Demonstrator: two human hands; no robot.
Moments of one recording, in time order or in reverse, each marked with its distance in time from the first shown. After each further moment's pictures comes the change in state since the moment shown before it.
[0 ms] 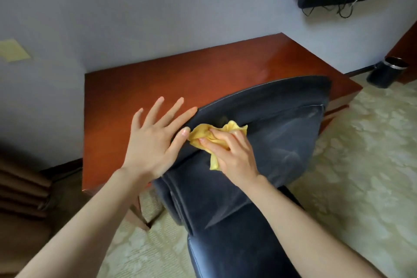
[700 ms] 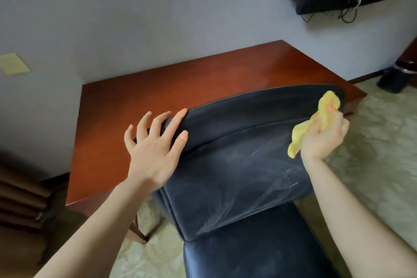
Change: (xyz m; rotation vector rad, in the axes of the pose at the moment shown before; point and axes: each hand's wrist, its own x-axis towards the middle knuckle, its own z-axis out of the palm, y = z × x) left_hand 0.027 0.048 0.038 -0.021 0.043 -0.304; right_hand -0.015 0.183 -0.069 -0.132 0.411 1.048
